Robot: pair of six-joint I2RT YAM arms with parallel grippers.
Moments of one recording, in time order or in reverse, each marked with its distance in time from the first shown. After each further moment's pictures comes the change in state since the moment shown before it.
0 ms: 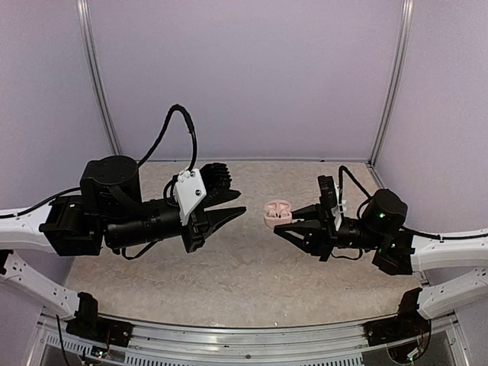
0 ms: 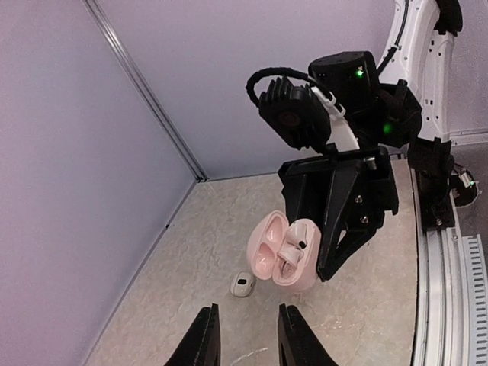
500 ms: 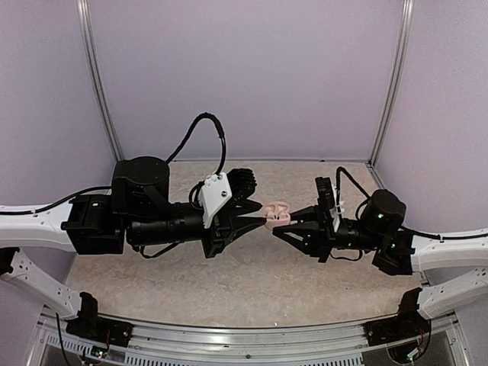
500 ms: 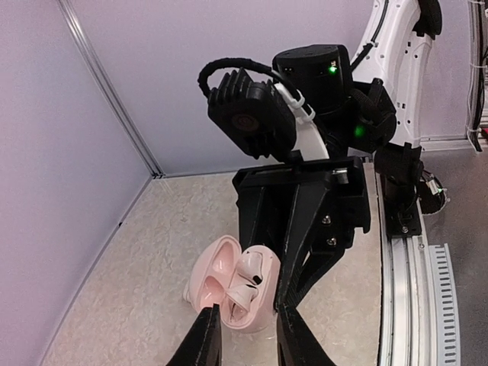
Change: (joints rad) left arm 0.035 0.103 0.032 0.044 0.161 -0.125; right arm 0.008 0.000 0.007 -0.032 0.022 -0.011
